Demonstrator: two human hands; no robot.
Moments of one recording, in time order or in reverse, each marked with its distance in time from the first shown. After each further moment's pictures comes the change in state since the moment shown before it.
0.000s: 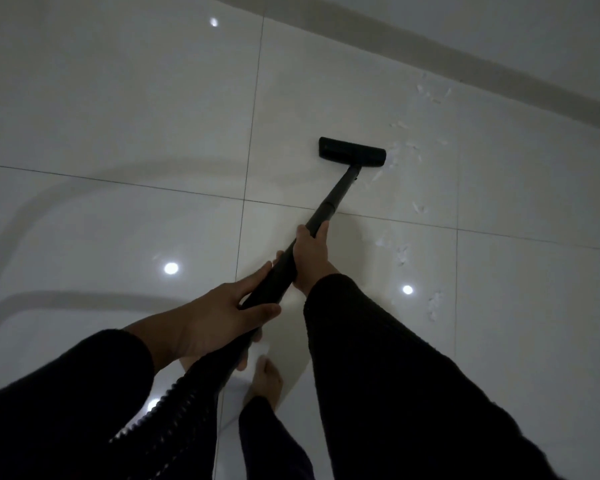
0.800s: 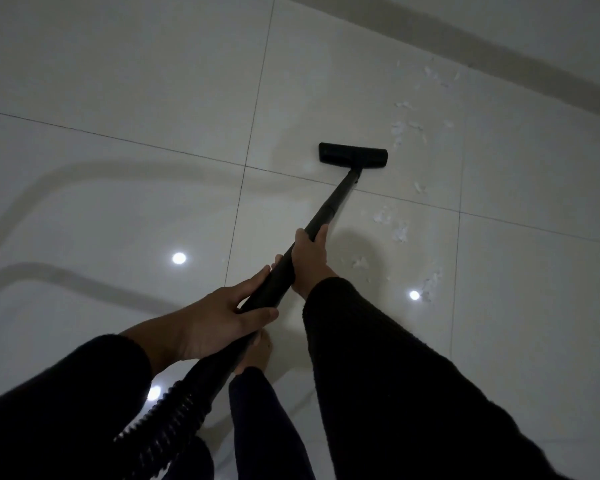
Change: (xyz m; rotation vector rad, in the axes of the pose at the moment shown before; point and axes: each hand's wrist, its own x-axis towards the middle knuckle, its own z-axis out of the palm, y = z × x) left_hand -0.024 -0.068 0.106 0.057 0.103 -0.014; right_hand -0.034 0.082 -0.082 -0.035 -0.063 -0.050
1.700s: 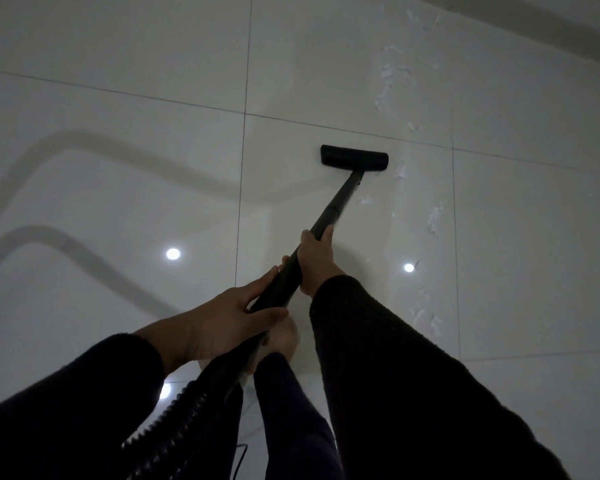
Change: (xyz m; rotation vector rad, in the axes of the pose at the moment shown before) left_hand -0.090 -0.134 0.066 0.102 -0.082 0.099; right_hand -0.084 0.161 -0.031 0.024 0.105 -0.030
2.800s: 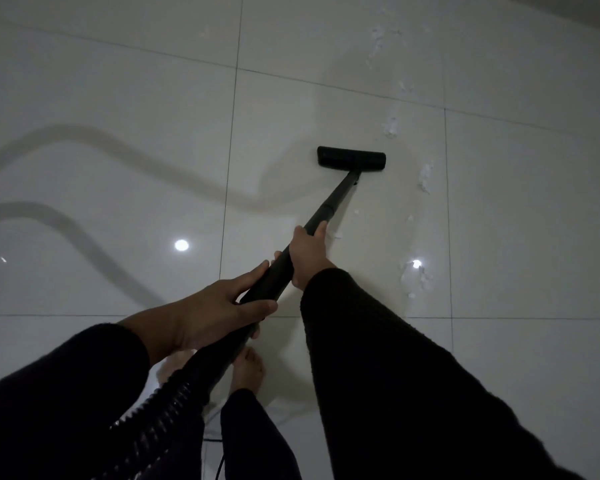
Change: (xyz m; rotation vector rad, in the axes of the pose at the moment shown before) left_hand -0.052 -0.075 0.157 0.001 0.032 -0.102; right_hand -0.062 0.123 -0.115 -0.012 -0.072 -0.023
